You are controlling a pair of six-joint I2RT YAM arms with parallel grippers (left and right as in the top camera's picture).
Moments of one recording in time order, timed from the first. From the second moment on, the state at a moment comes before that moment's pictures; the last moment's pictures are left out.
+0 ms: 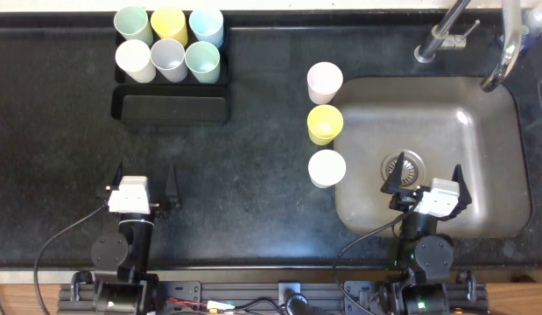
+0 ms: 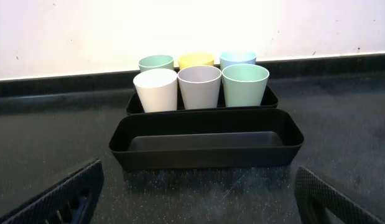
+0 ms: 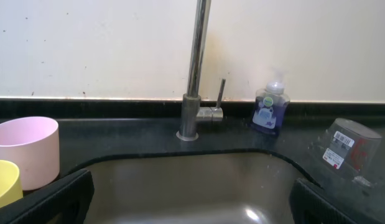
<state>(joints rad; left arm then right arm) -0.05 0.01 0.01 -0.08 -0.03 0.06 0.11 0.01 0.02 0.01 0.36 -0.06</state>
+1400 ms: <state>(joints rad) -0.49 2.15 2.49 -1.22 0.21 -0.39 0.11 0.01 0.02 0.01 0.36 -0.06</state>
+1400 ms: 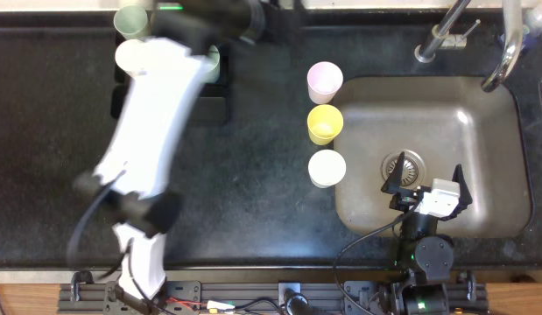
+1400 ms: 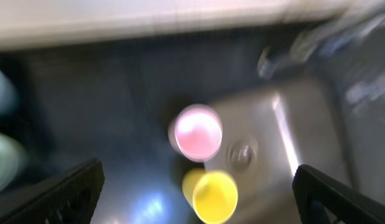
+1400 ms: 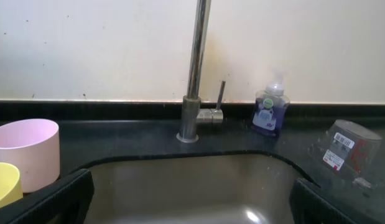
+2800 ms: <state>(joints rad) -0.55 2.51 2.50 -1.23 0.12 -0.69 0.11 0.01 0.02 0.01 0.36 -0.06</state>
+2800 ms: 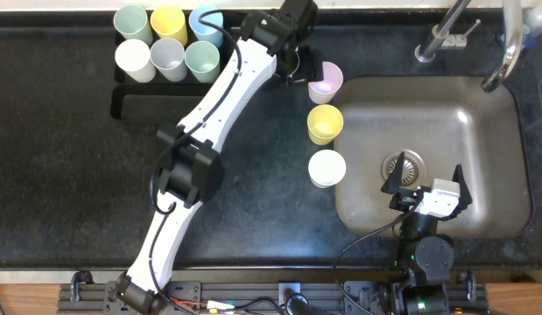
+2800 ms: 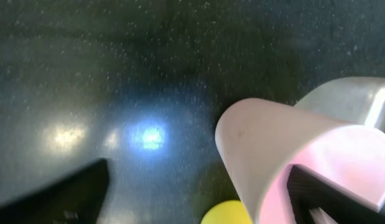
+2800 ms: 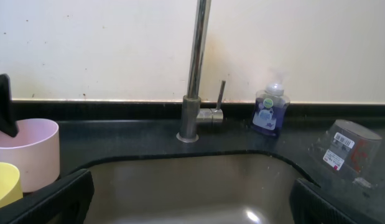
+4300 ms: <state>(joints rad) 0.12 1.47 1.34 -1.03 -0.06 -0.87 0.11 0.01 0.02 0.01 0.36 -0.06</state>
